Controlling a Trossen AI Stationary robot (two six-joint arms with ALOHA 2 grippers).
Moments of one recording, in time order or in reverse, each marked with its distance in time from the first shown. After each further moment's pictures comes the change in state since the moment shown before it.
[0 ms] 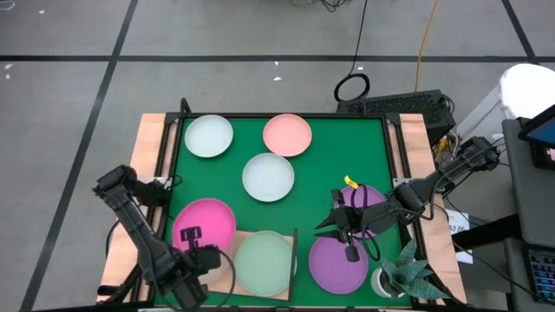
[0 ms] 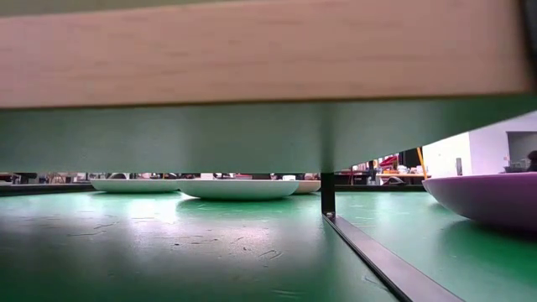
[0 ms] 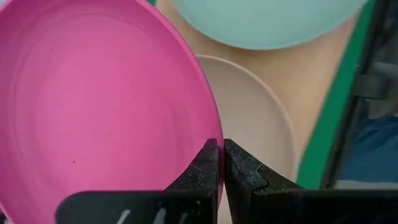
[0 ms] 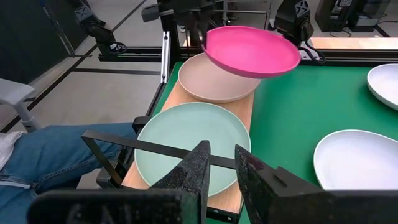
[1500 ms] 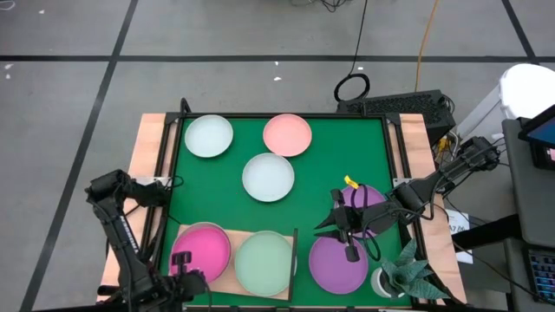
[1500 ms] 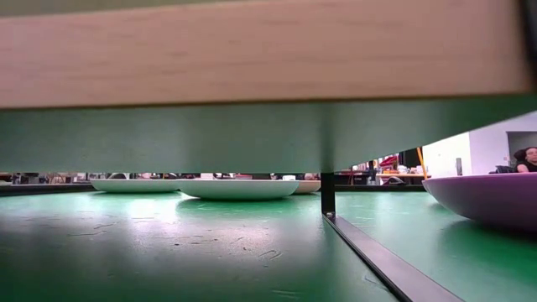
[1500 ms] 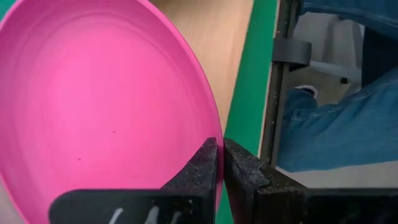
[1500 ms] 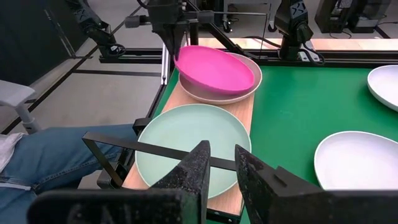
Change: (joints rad) left arm -0.201 0.001 -0.164 0.301 -0.029 -0.116; right arm 0.000 0.000 0.000 0.007 0.000 0.000
